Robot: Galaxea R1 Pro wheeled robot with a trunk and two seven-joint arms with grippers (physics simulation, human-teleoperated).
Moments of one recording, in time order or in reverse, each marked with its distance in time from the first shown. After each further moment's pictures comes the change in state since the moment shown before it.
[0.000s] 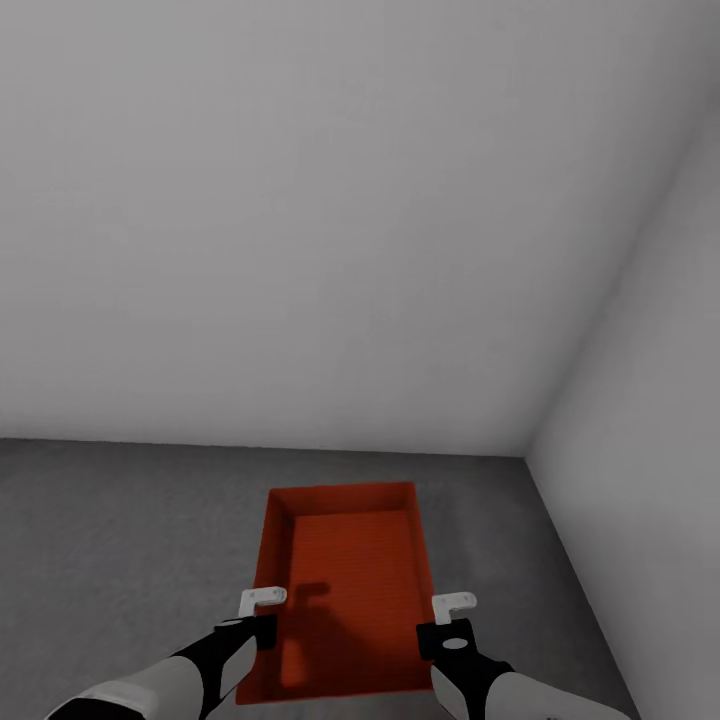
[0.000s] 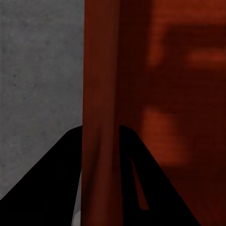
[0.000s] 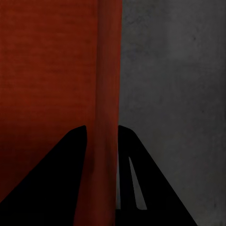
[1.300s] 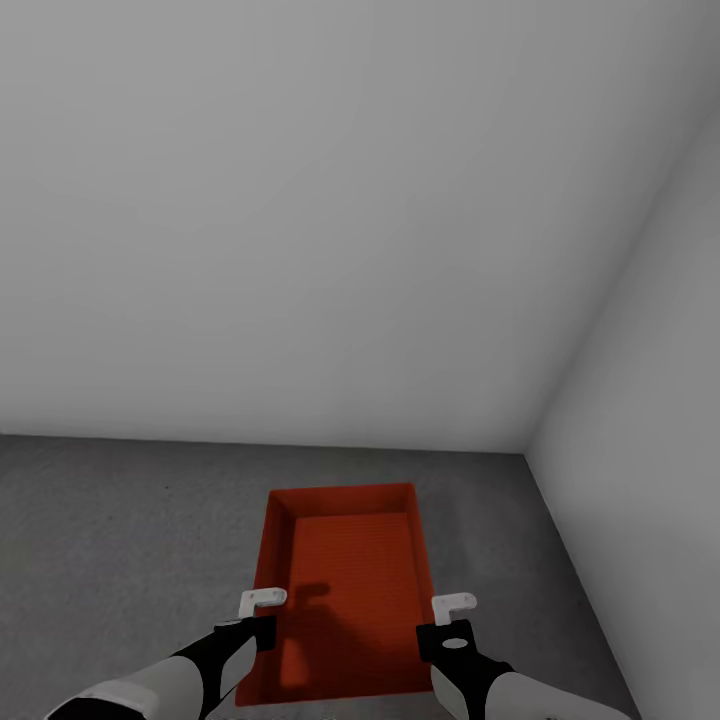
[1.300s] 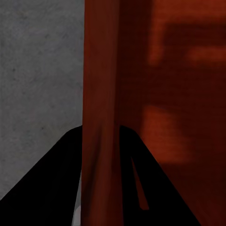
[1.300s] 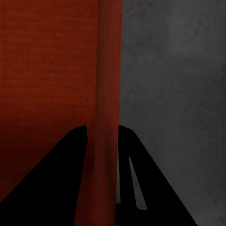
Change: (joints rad) left arm -0.001 0.000 -0.001 0.003 0.002 0.007 -0.001; right arm 0.000 0.000 0.000 0.000 -0.002 0.010 0.001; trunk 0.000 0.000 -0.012
